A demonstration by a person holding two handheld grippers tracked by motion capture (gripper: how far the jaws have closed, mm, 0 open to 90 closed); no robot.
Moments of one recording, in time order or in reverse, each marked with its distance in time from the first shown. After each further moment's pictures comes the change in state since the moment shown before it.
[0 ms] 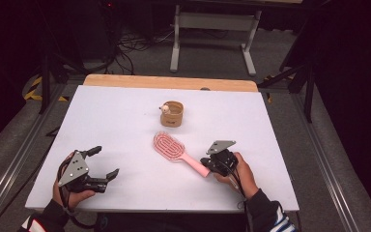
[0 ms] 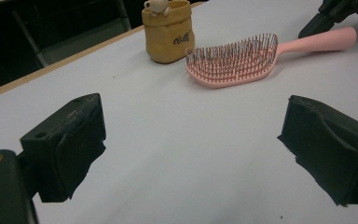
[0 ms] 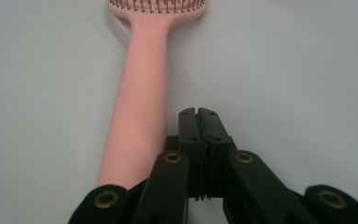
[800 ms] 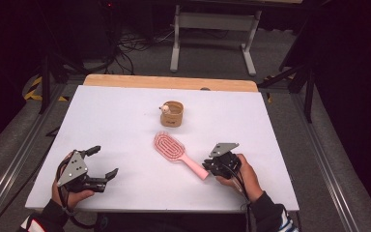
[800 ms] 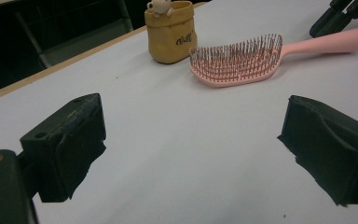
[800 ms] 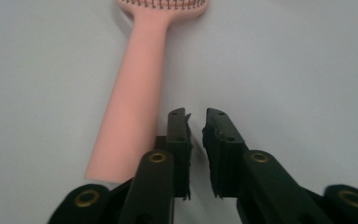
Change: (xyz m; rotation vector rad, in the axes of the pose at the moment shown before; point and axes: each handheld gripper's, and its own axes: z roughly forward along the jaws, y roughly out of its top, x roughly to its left) left arm 0.001 0.001 -0.002 0.003 0.014 0.007; right arm 0.001 -0.003 -0.013 0.002 -0.001 -0.013
